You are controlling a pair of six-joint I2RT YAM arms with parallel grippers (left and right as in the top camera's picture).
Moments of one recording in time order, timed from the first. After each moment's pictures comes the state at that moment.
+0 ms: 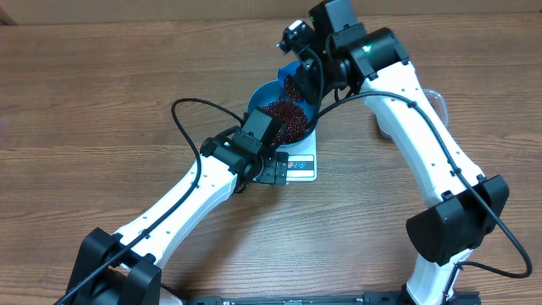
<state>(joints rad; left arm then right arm) -0.58 1.60 1.12 -0.75 -0.07 -0.45 0.44 1.96 2.02 -1.11 -0.14 -0.30</state>
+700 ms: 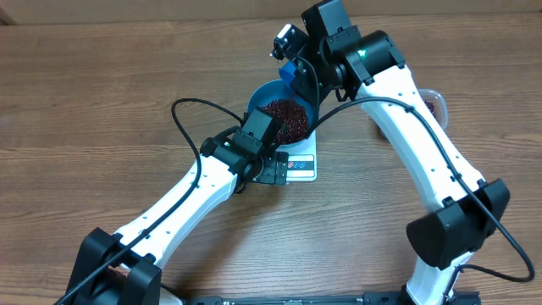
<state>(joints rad) -0.58 1.60 1.12 -0.75 -0.07 -0.45 0.47 1.94 2.02 -1.11 -0.06 -0.45</state>
